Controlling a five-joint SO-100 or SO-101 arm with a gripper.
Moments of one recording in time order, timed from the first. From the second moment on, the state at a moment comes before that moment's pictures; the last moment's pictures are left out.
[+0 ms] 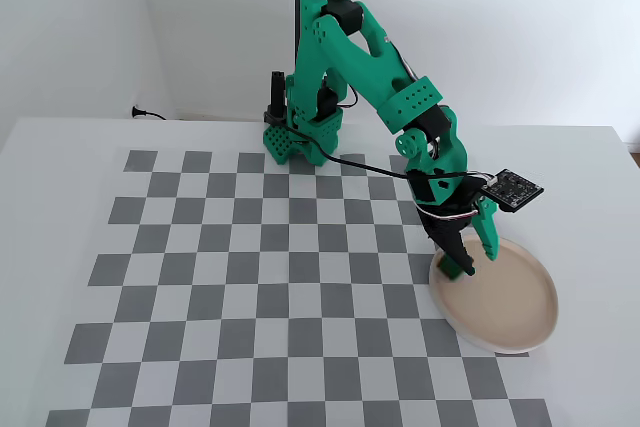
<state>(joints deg) -43.4 96.2 117.7 24.7 -78.1</state>
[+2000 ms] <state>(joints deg) -19.5 172.2 148.0 51.2 -58.2</state>
